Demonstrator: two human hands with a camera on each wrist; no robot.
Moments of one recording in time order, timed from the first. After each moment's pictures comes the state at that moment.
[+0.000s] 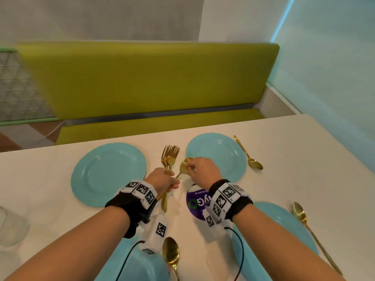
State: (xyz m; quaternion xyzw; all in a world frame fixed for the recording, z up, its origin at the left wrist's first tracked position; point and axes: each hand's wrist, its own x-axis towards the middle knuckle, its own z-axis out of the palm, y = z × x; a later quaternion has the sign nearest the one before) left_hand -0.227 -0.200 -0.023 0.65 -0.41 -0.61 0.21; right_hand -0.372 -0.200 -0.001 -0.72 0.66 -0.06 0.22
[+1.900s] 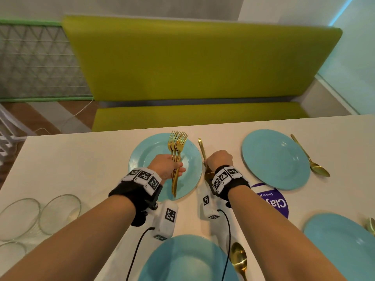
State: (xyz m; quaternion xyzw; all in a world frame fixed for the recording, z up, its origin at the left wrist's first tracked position) left_hand -0.070 -0.236 -0.032 0.66 -0.29 -0.63 0.29; right_hand -0.232 -0.283 -0.078 -0.48 0.83 0.01 0.29
